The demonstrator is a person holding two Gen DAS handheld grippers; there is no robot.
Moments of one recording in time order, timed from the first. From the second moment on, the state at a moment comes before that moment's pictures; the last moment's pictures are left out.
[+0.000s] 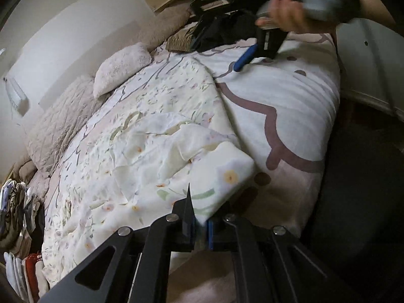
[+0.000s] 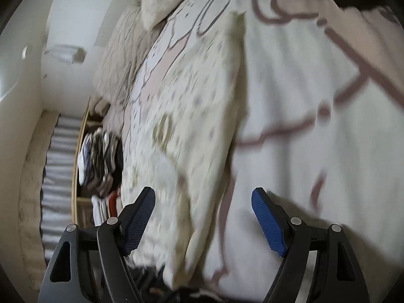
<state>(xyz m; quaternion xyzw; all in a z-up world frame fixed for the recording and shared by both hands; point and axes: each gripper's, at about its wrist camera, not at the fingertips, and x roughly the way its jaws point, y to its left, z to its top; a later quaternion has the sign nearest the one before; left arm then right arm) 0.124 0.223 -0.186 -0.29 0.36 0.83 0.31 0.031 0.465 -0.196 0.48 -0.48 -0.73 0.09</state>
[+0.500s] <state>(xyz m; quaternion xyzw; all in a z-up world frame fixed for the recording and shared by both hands) 0.120 0.246 -0.187 -0.33 0.32 0.83 0.31 -0.082 0.503 -0.229 0.49 -0.52 -0.69 0.12</state>
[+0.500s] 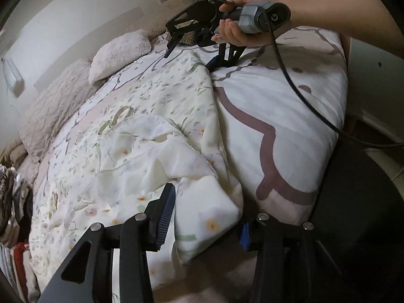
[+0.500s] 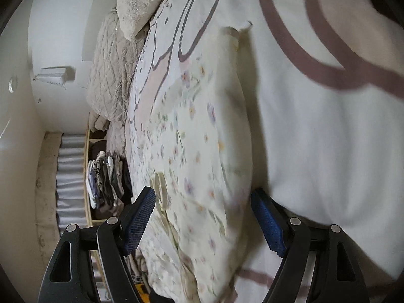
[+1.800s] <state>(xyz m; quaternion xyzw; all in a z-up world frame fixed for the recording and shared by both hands) 0.082 -0.081 -0.172 -0.44 -0.20 0.87 0.05 -0.272 -0.029 -0.060 0.52 -0.16 -0.74 0.39</state>
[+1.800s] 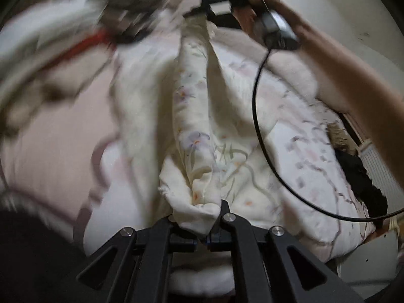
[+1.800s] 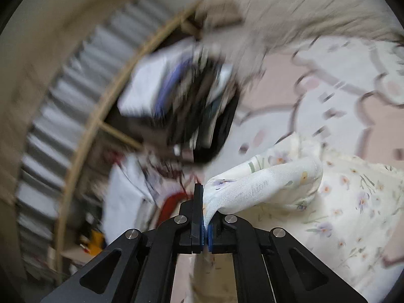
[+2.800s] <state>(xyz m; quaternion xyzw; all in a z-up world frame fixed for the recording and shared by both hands) 0.129 -0.144 -0.115 -0.43 -0.20 0.88 0.06 -0.084 0.050 -0.095 0.51 0.04 -0.77 0.39</state>
